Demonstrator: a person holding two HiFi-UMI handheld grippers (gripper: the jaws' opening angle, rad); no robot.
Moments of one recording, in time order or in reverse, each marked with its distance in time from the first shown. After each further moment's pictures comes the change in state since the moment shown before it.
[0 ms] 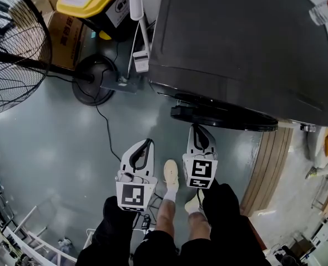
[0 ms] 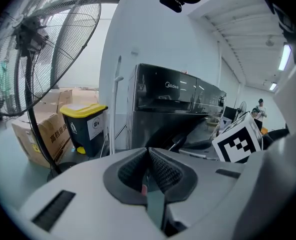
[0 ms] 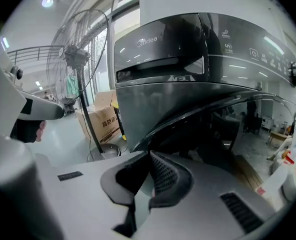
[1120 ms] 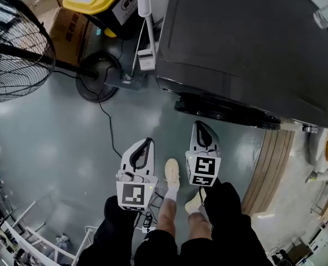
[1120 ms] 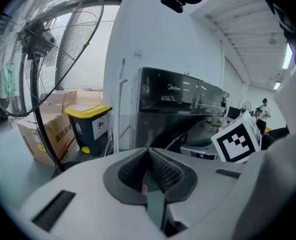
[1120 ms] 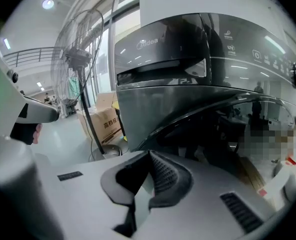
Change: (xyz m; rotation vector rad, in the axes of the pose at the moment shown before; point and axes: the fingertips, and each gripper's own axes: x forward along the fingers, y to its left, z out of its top) left arm -0.008 0.009 0.001 -0.033 -0.043 0.052; right arm 0.004 0.003 0.006 -0.004 -0.009 0.020
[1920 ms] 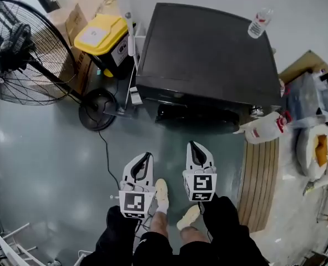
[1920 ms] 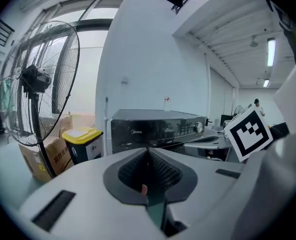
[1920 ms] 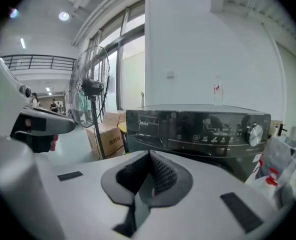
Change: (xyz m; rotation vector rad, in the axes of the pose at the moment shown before) left arm -0.142 -0.132 0.093 0.106 -0.158 -0.031; right arm -0.223 -0.031 0.088 -0.044 -0.193 0.017
